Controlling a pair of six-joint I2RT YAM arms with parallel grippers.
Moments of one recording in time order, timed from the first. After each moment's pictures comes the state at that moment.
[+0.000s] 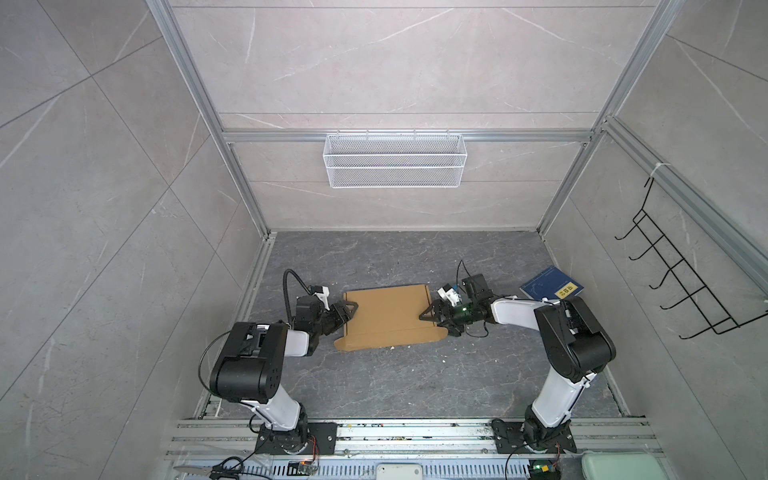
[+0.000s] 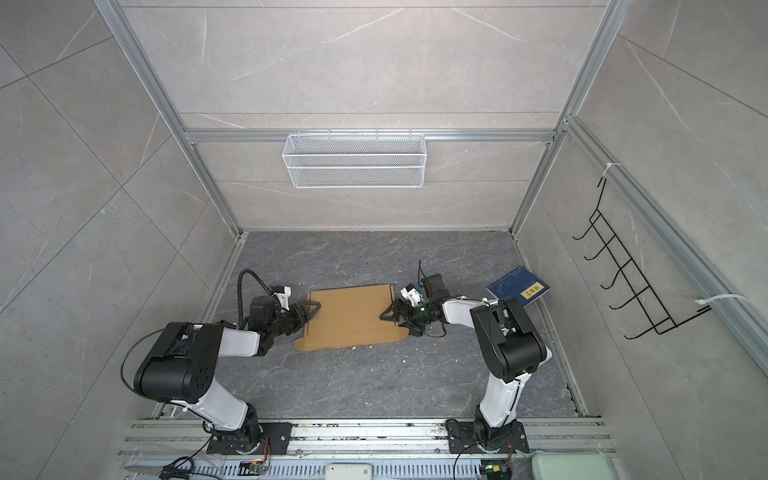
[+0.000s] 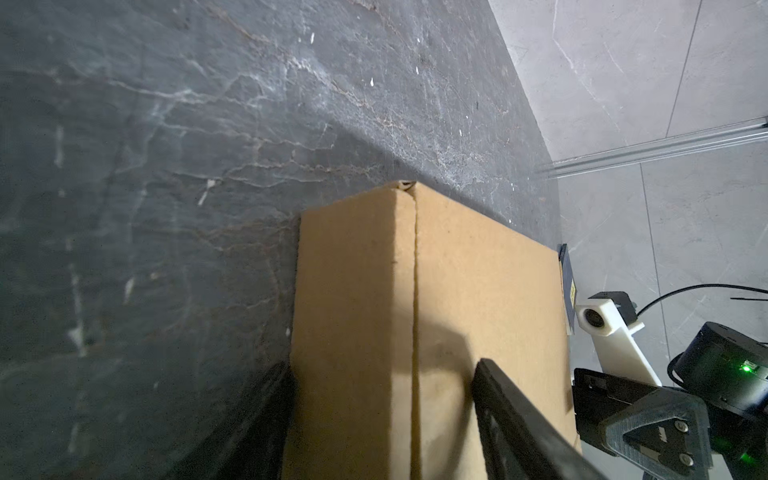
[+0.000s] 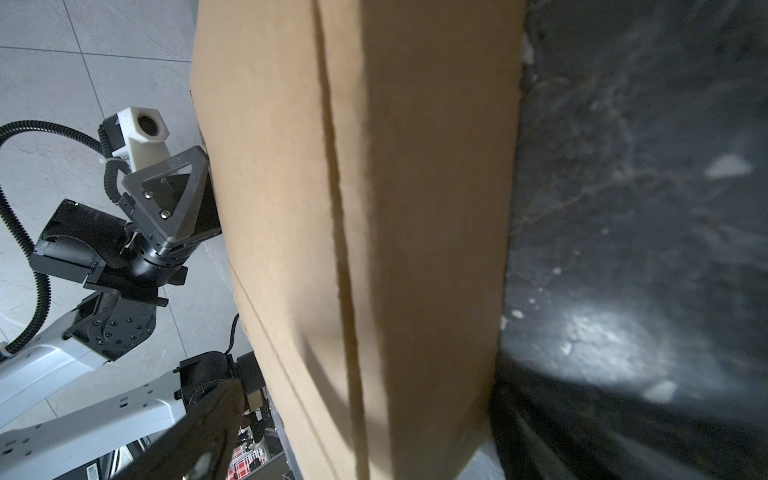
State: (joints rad) left arm -0.11 1.64 0.45 0.59 0.55 -0.75; right arm 0.33 1.81 0.89 -0.12 -0.87 0.59
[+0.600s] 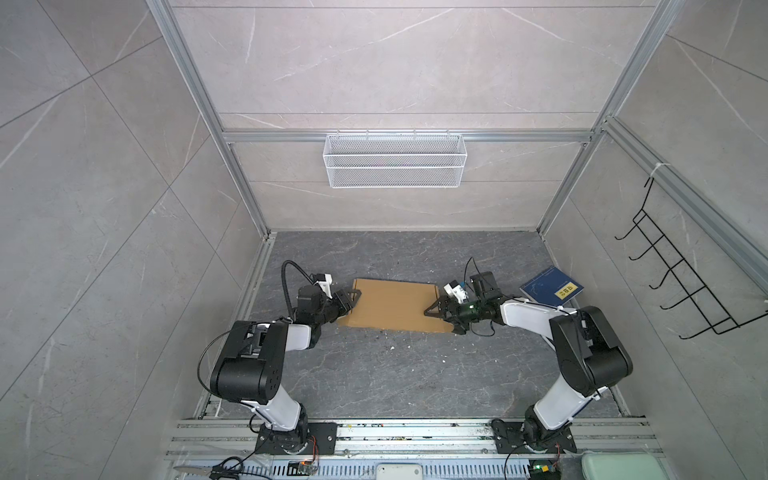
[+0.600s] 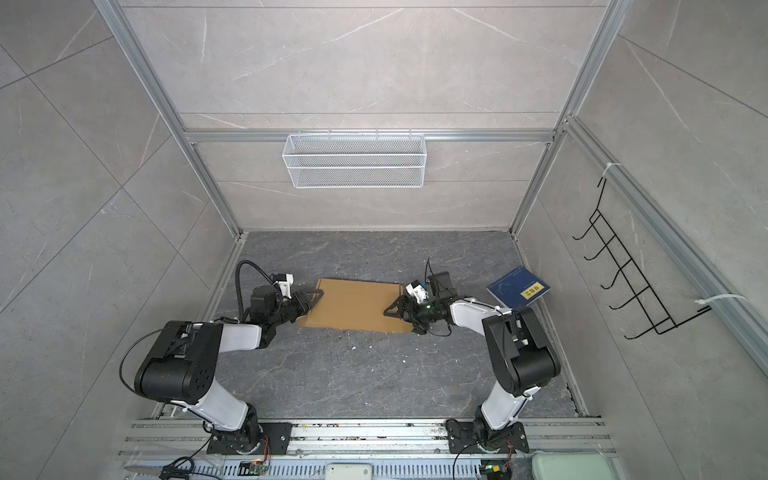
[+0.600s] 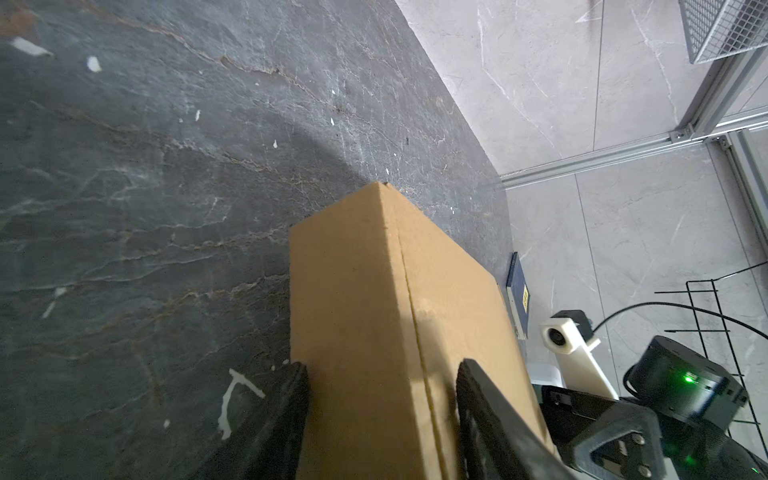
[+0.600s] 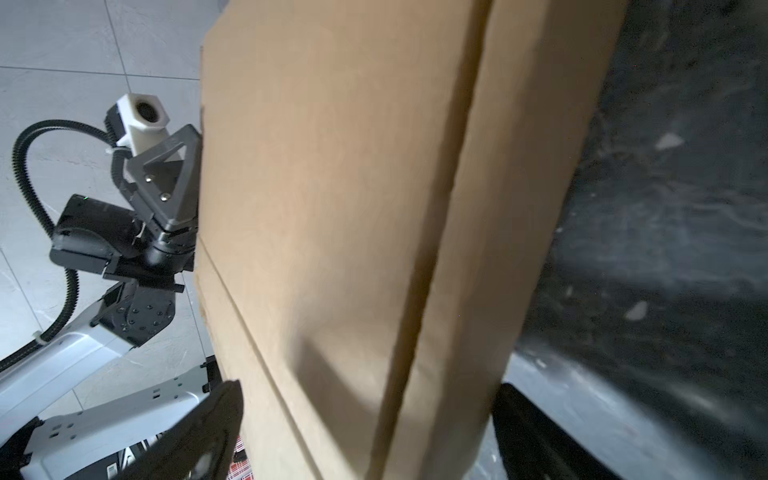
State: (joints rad) left arm -0.14 1.62 0.53 0.59 0.58 -0.81; right arm 0.30 1.67 0.86 -0.16 -0.89 0.63
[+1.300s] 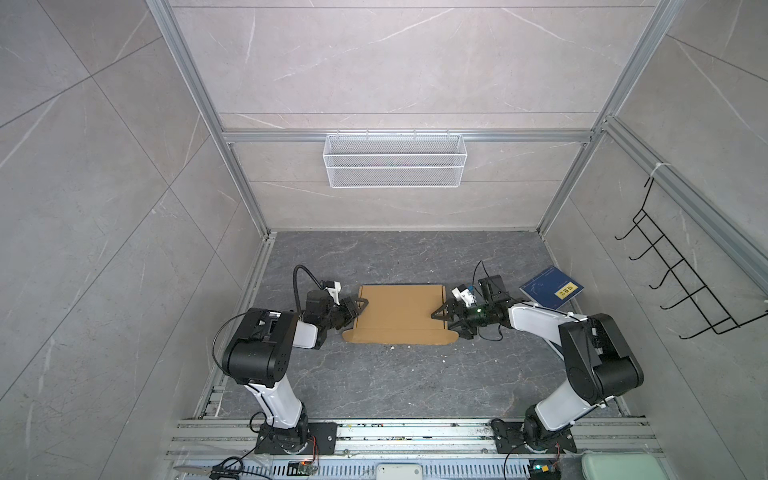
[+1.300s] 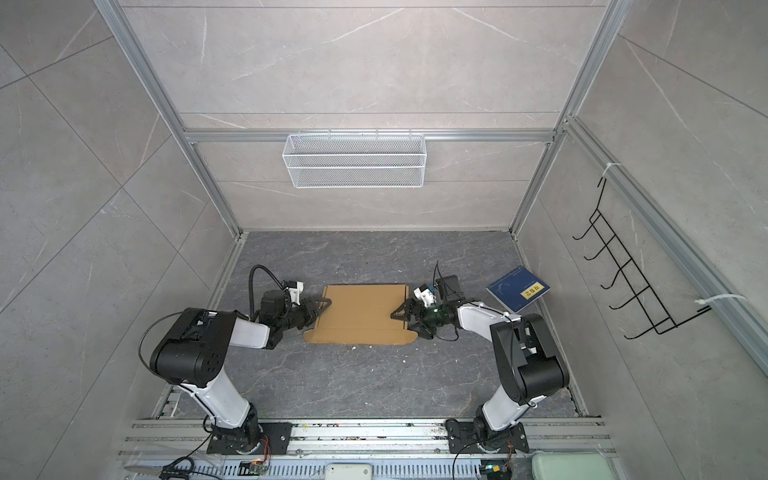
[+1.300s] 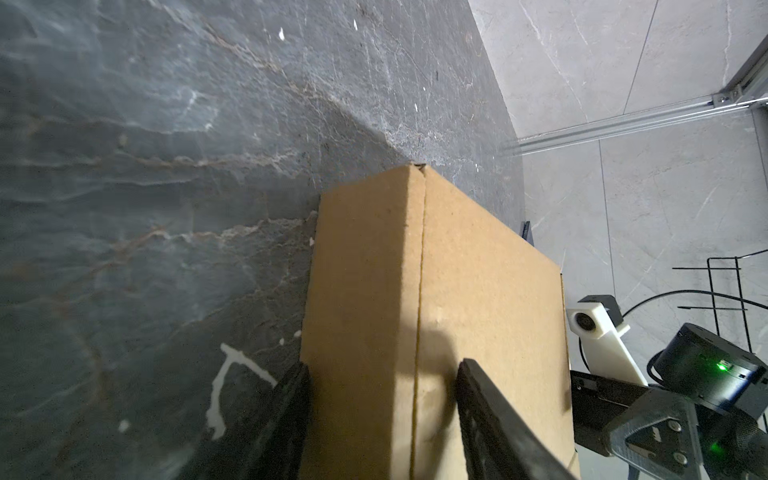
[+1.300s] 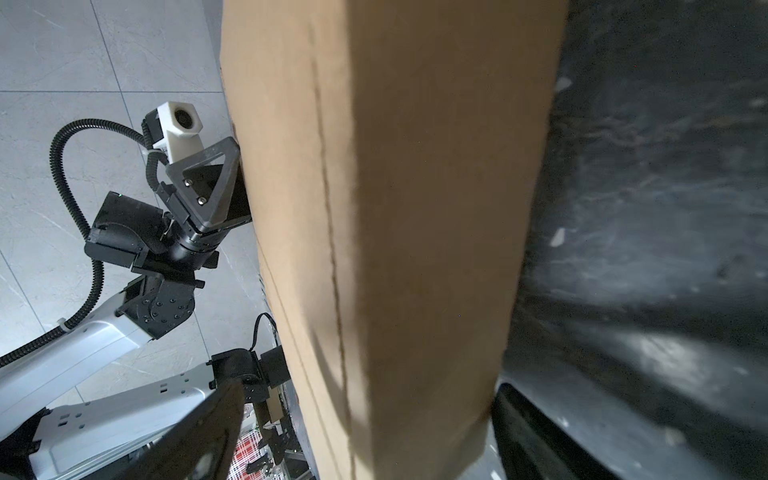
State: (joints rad) left arm -0.18 1.75 0.53 0.63 0.62 -0.81; right arm 0.25 1.64 0.80 -0.20 -0.89 0.62
